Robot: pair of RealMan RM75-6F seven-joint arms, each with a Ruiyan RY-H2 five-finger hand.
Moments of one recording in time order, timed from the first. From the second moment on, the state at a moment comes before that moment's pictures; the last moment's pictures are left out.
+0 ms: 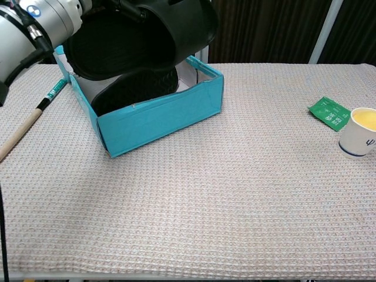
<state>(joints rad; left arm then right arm) -0.87 -1.66 -0.33 -1.40 1.24 1.18 0.07 0.15 -0.94 0.06 -1.64 -1.52 1.39 0.18</state>
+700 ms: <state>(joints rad) -0.90 -1.61 -0.17 -1.72 1.20 0.91 0.23 0.15 -0.94 0.06 -1.63 -1.53 1.40 0.18</state>
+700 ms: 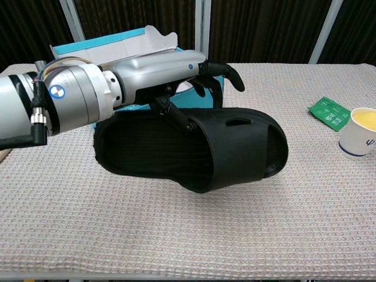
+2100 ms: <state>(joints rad) -0.94 -1.53 -0.13 -1.76 0.85 0.94 0.54 0.14 -0.94 0.06 -1.64 -1.55 1.43 0.18</state>
